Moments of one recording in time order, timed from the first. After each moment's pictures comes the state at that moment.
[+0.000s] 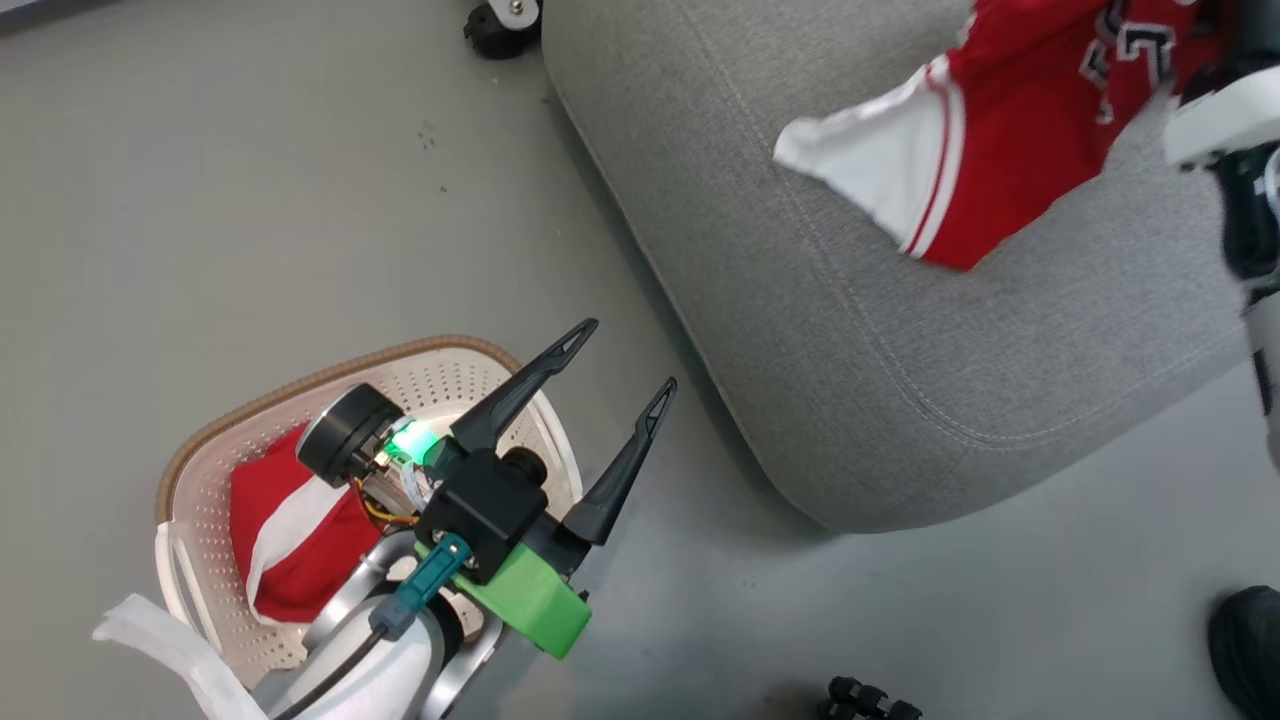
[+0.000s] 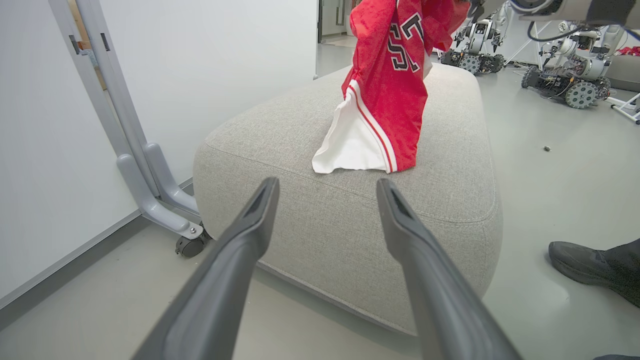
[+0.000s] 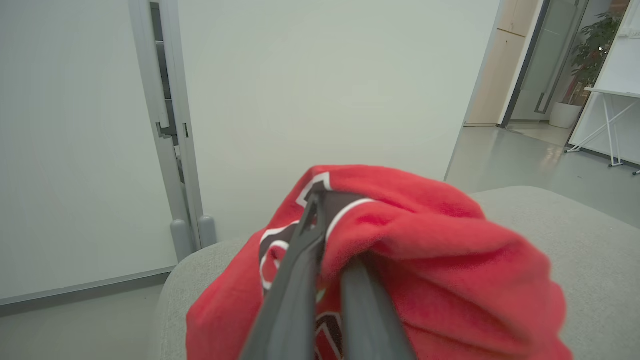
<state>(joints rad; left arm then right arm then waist) -0.33 0.30 -0.61 -0.13 -0.19 -0.10 -0.03 -0.88 -0.36 0.06 0.61 0.40 0.13 -0.26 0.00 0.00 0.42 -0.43</state>
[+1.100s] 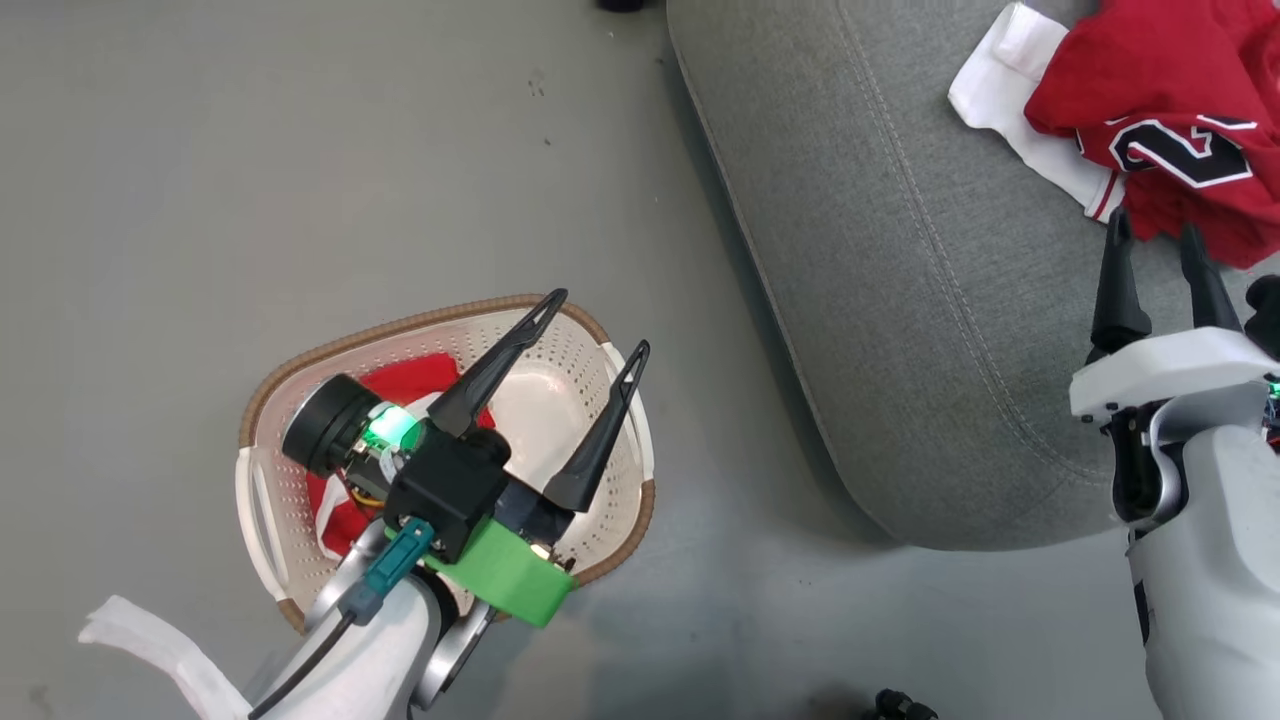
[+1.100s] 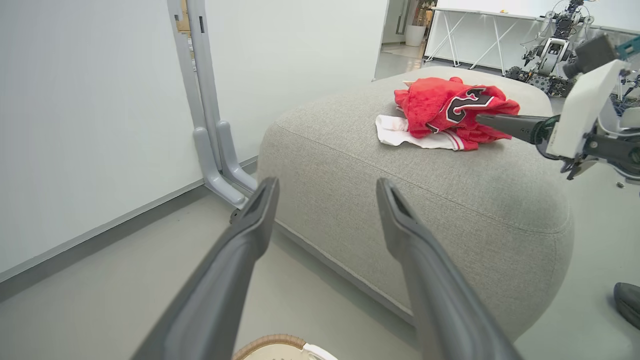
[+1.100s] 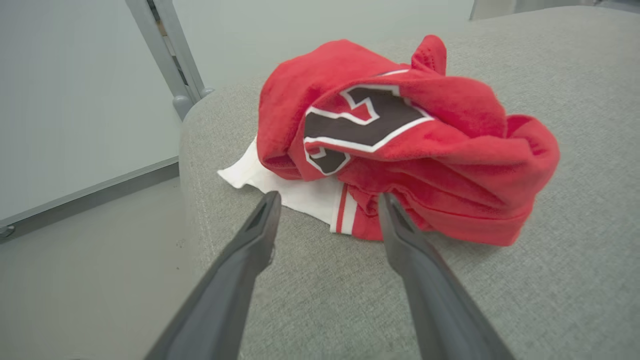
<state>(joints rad) -0.37 0.28 -0.60 -0.03 -0.23 -0.06 -0.16 -0.52 -0.15 -0.18 0.59 0.29 0.13 -0.26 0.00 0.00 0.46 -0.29</state>
